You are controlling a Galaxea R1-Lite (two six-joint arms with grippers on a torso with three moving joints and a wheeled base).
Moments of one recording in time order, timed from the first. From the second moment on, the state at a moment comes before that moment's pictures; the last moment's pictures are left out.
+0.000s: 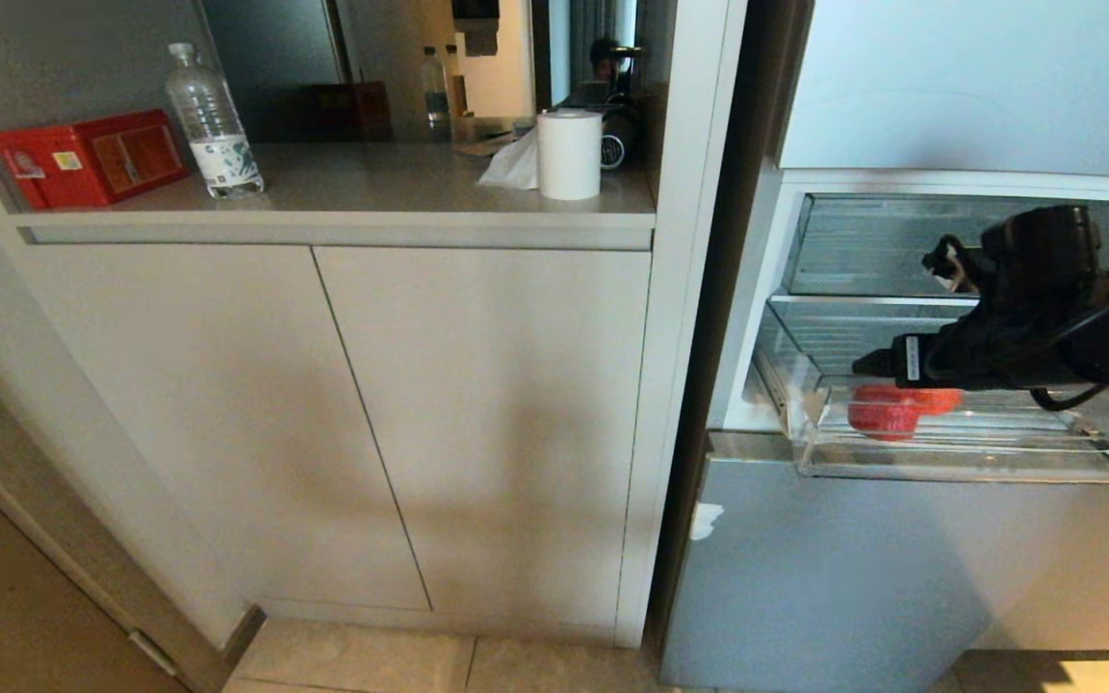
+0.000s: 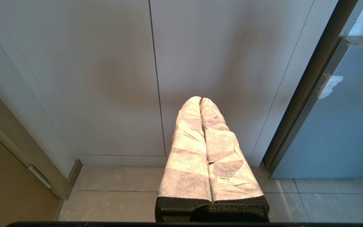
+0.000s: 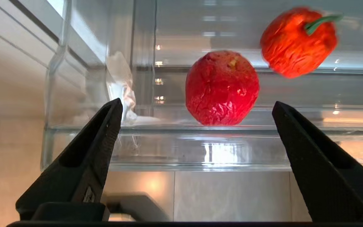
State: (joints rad) left arm 0.01 0.00 0.00 -0.01 0.00 0.00; right arm 0.03 1.88 -1.37 0.11 -0.09 0.04
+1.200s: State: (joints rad) left arm 0.01 0.00 0.00 -0.01 0.00 0.00; right arm -0.03 1.84 -1.55 0.48 0.04 0.09
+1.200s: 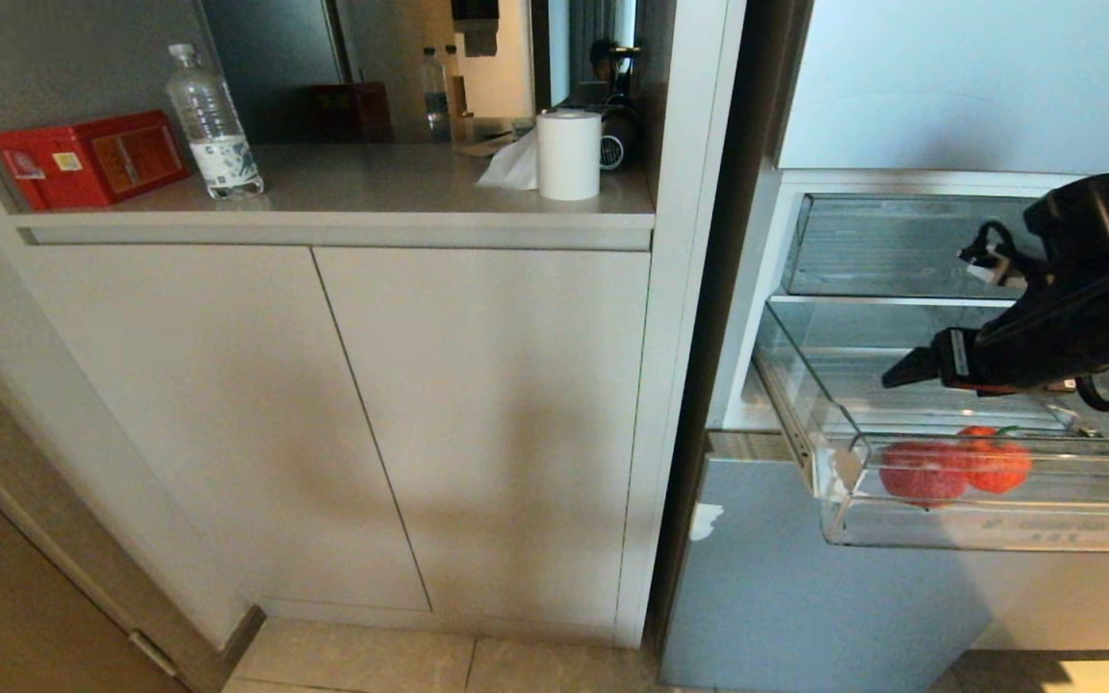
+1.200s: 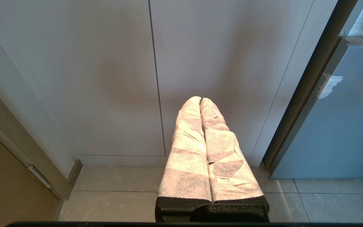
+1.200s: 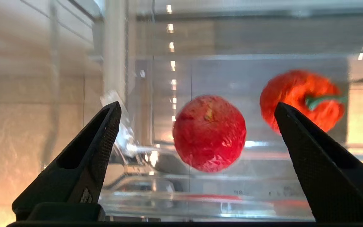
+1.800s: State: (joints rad) left arm 0.01 0.00 0.00 -0.01 0.00 0.00; right arm -0.03 1.99 -1.90 0.80 0.01 0.08
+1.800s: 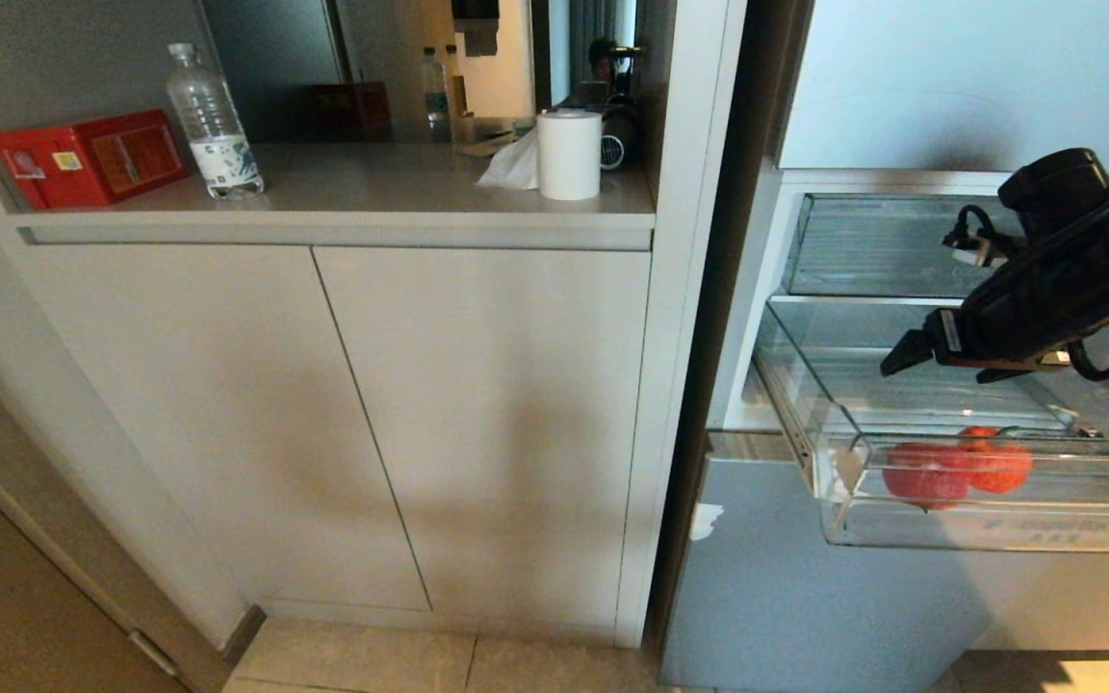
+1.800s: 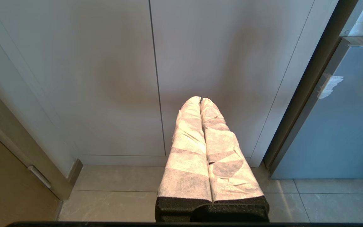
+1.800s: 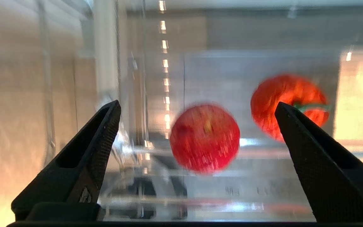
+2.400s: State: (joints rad) left arm 0.01 0.00 0.00 -0.01 0.00 0.00; right arm -0.06 2.04 -1.94 0.92 0.01 0.05
